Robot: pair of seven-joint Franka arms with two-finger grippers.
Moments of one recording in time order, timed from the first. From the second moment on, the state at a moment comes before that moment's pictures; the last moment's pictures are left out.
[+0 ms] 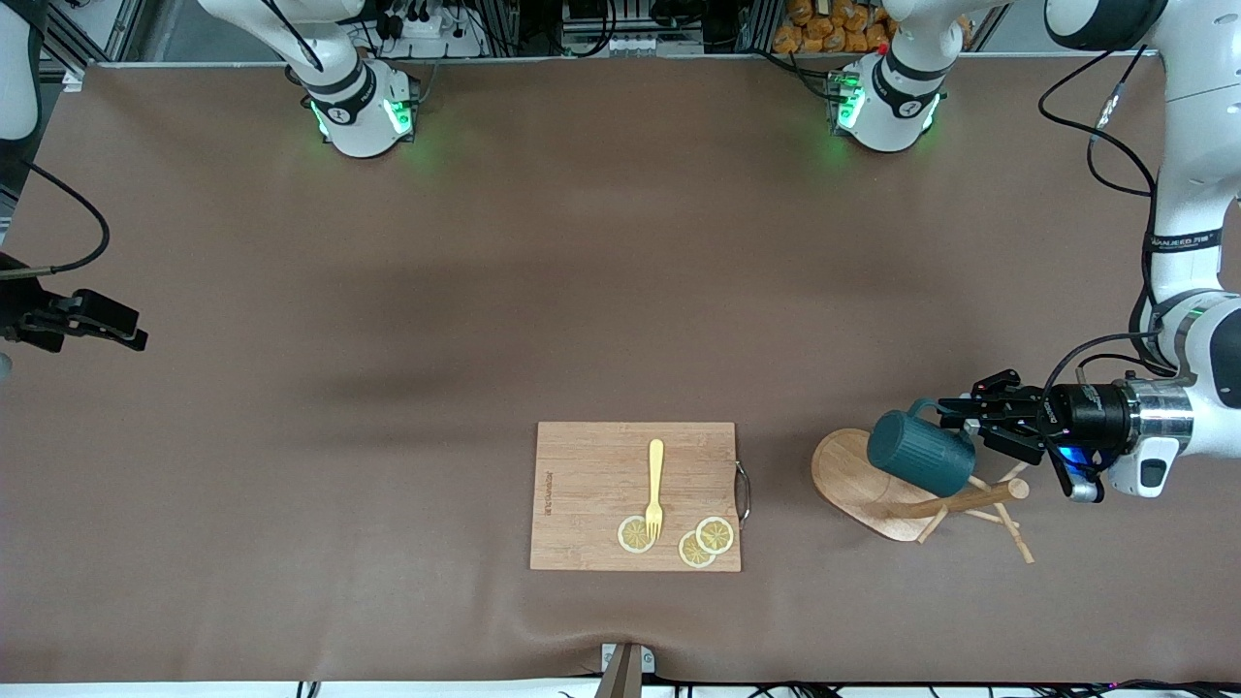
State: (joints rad) left arm 0.26 0.69 -0.06 -1.39 -1.21 1.44 -0.51; right arm 0.00 0.19 -0.08 -1.44 0.03 1.65 -0.08
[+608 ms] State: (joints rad) left arm 0.27 0.70 -0.03 -1.39 -1.20 1.39 -0.47; right arm 0.00 0.20 -0.09 -1.45 -0.03 1.61 -0.08
